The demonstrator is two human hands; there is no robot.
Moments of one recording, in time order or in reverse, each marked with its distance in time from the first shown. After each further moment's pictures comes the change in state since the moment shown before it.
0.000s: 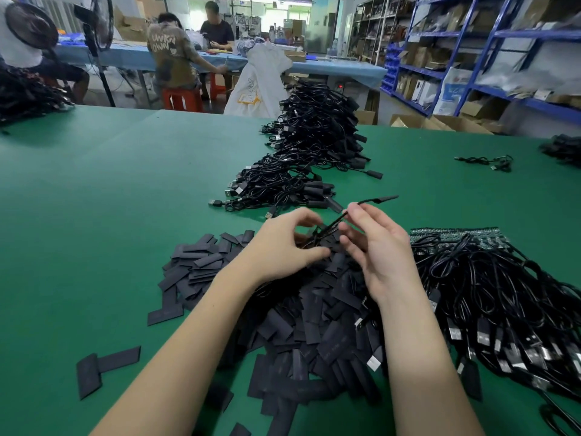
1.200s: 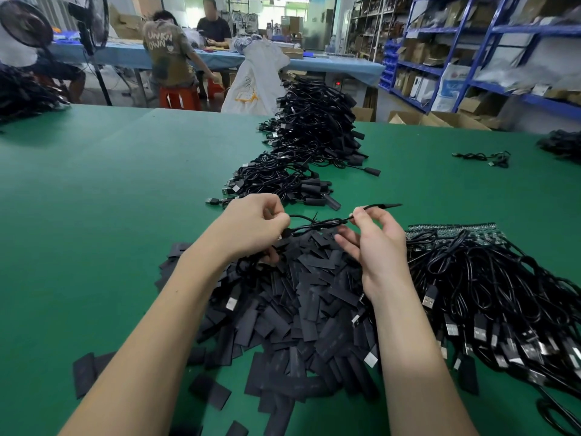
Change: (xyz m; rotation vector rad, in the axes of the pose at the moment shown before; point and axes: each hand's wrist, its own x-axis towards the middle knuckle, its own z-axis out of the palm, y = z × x) left_hand -0.006 0.010 -0.042 0.138 0.033 -0.134; right_hand 0.003 0.005 0.003 -0.101 0.139 -0.048
